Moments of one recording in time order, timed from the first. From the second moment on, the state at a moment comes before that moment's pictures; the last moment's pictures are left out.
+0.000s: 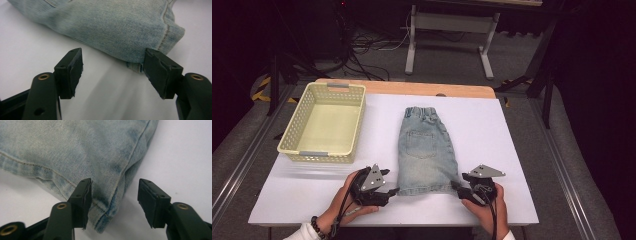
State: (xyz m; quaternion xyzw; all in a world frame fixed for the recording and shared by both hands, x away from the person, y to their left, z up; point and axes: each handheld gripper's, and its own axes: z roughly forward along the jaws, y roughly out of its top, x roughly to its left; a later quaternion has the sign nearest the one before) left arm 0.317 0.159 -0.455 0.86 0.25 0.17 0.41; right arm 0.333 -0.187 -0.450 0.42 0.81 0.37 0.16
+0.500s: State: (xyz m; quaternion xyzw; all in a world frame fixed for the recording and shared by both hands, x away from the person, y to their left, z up) left arm 0.312 0.156 -0.451 0.87 0.23 0.12 0.42; right arm 0.339 -0.191 -0.457 0.43 0.81 0.40 0.10
